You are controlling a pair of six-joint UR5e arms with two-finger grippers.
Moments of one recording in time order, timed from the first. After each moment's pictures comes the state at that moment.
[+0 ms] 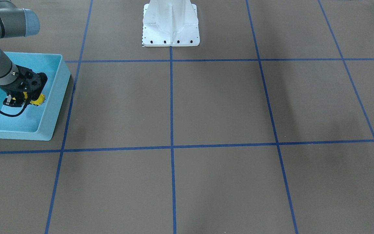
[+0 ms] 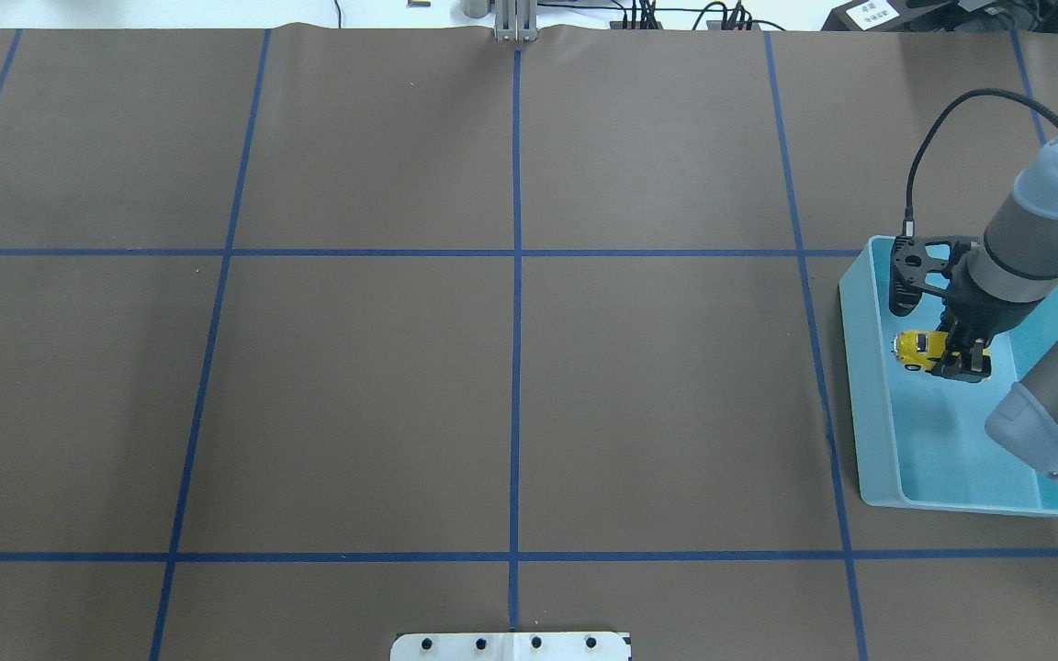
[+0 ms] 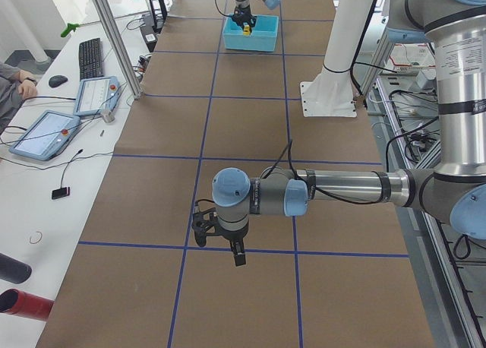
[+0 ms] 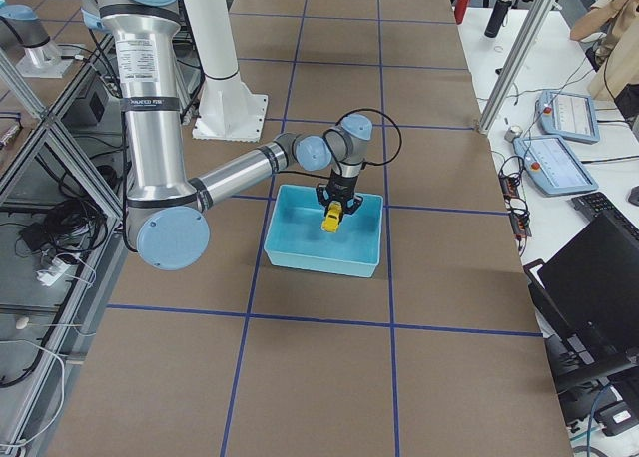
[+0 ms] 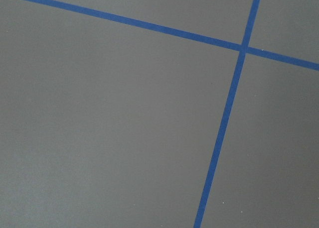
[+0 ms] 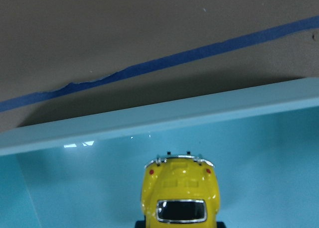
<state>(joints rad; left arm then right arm) -1.58 -1.39 -1.76 -1.57 -2.31 -0.25 0.87 -1.49 1.89 -1.70 2.10 -0.58</state>
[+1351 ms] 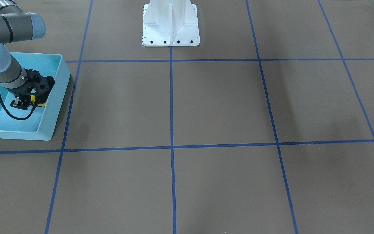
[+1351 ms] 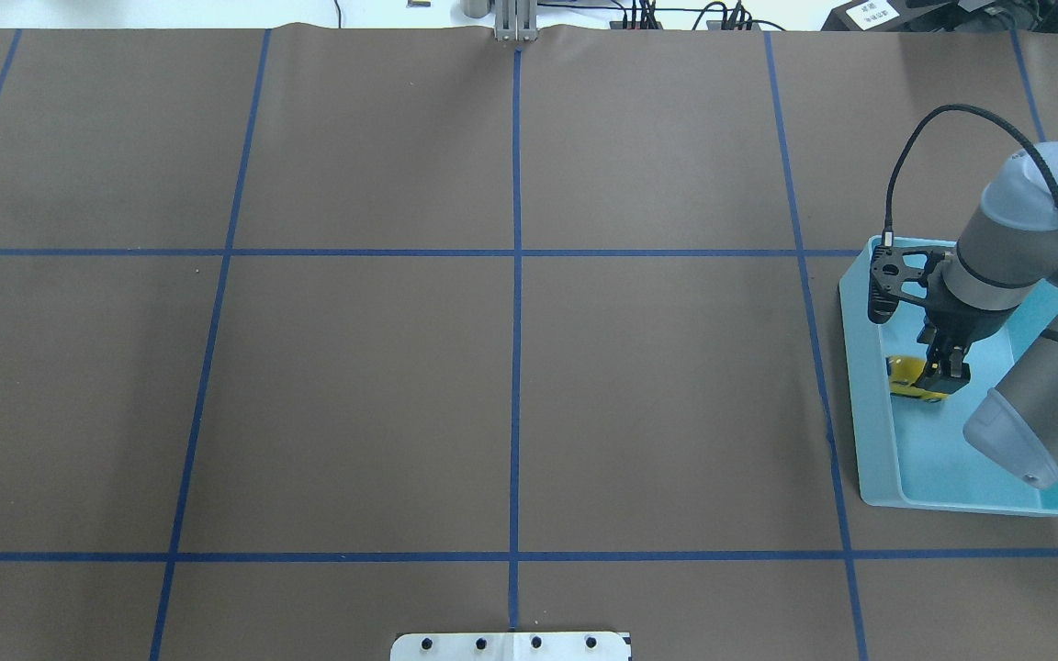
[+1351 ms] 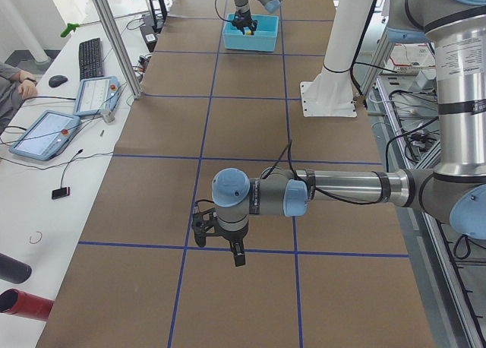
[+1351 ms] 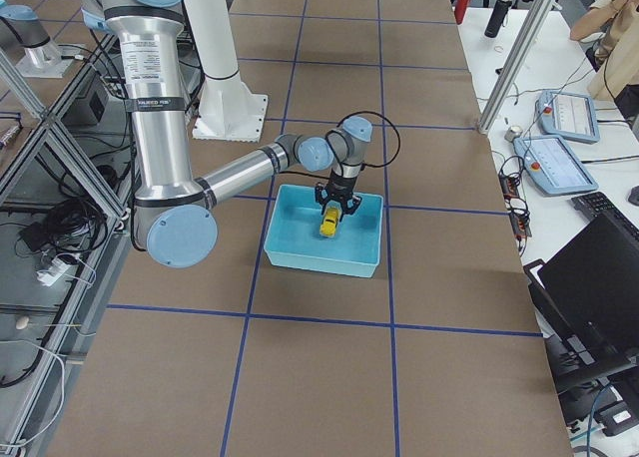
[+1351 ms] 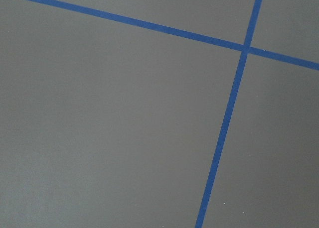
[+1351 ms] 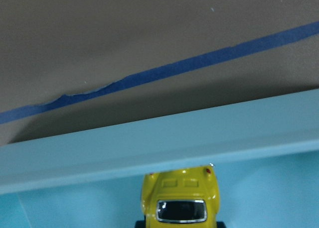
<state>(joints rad) -1.58 -1.39 -1.75 -1.57 -2.31 -0.25 0.85 -1.47 1.87 -1.70 2.10 -0.55</state>
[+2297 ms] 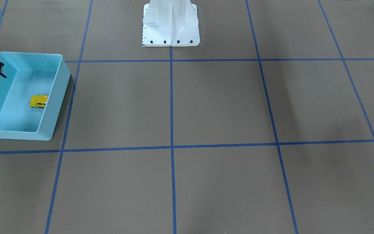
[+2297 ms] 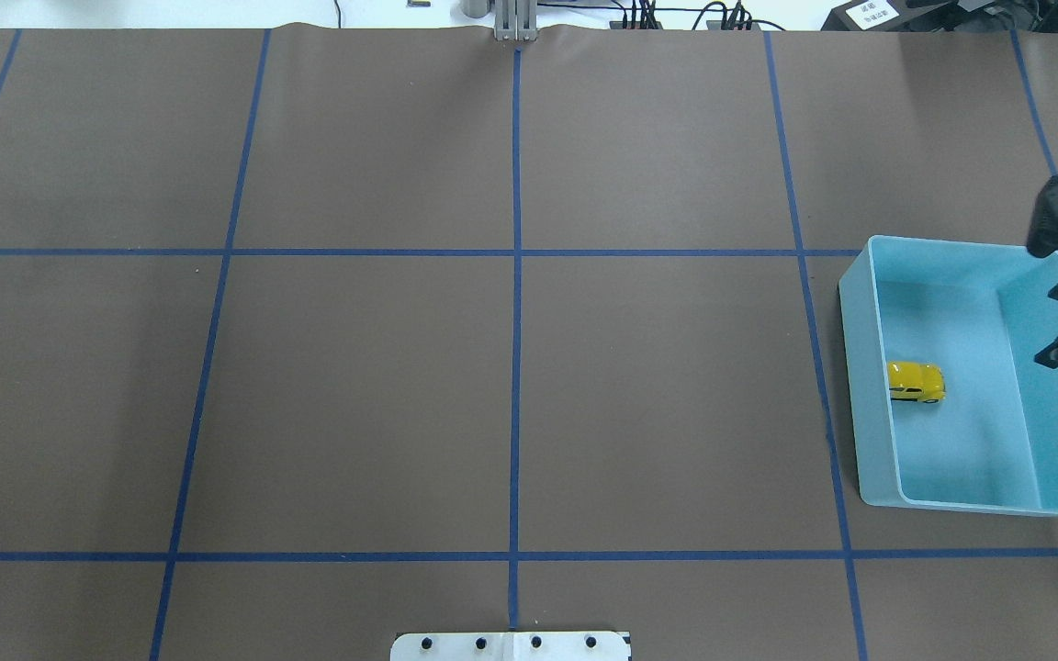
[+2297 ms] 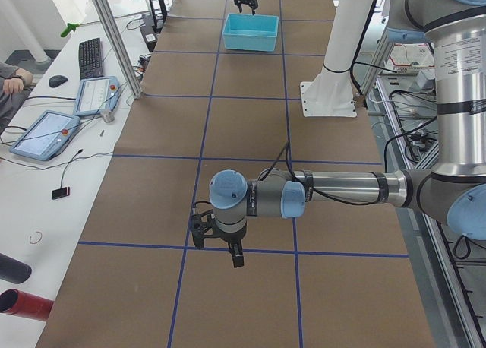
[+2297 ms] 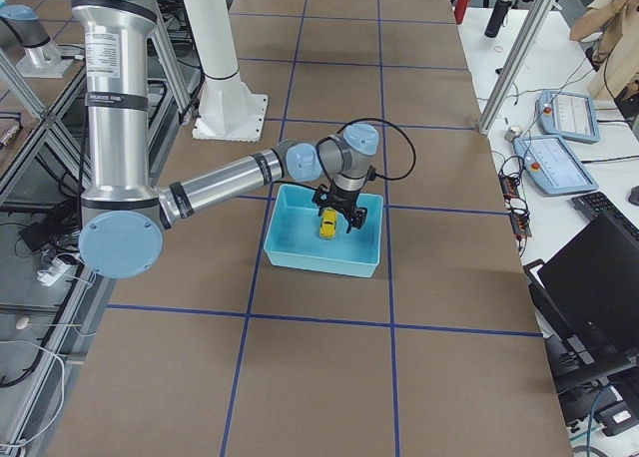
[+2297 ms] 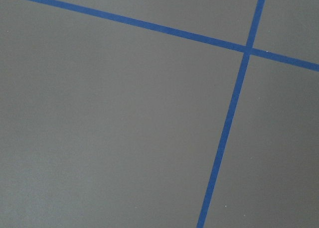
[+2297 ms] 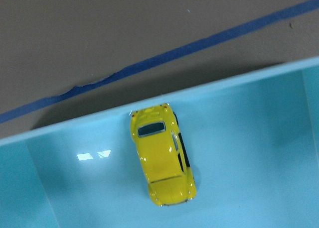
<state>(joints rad) -1.58 -1.40 -1.73 -1.57 -2.31 -0.25 1.17 -1.62 1.95 -1.71 2.28 -0.57</state>
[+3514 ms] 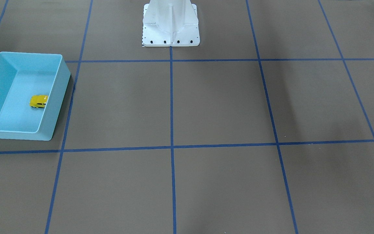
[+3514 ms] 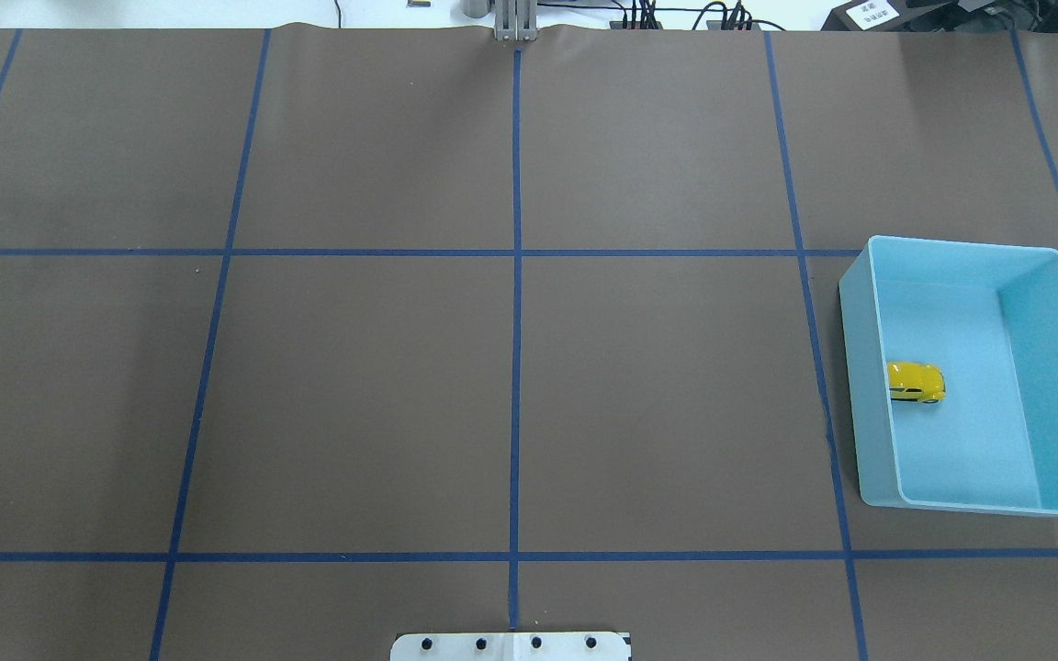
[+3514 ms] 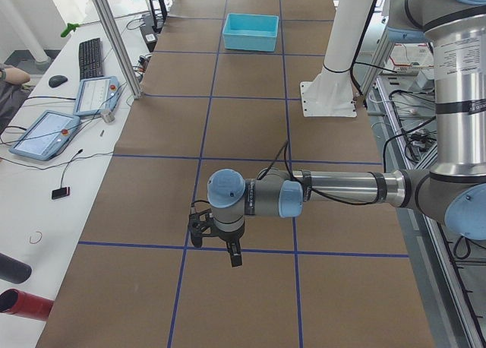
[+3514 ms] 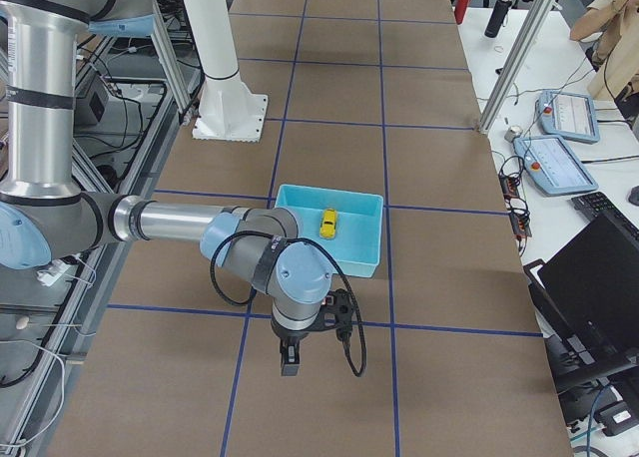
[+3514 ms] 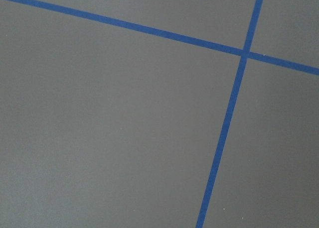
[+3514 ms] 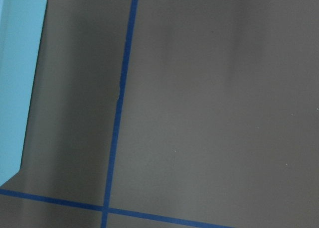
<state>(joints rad) -1.58 -1.41 -1.73 -1.57 -2.31 -0.25 1.82 -1.72 1.75 -1.96 2.18 -0.51</state>
